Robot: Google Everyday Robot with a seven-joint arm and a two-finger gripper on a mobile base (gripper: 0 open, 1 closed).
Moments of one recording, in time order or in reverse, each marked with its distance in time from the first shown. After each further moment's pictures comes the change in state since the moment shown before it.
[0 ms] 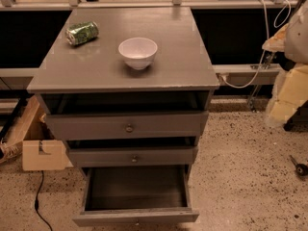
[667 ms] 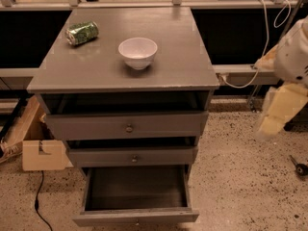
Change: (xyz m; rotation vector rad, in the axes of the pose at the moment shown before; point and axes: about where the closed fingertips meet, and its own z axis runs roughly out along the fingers) arm 0.002 0.014 0.033 -0.066 -0.023 0.029
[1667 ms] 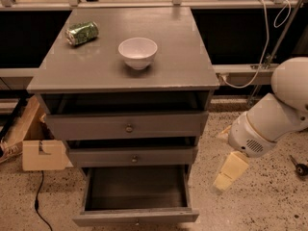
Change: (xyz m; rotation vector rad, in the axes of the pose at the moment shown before) arm 0.005 0.079 0.177 -0.342 -0.172 0.189
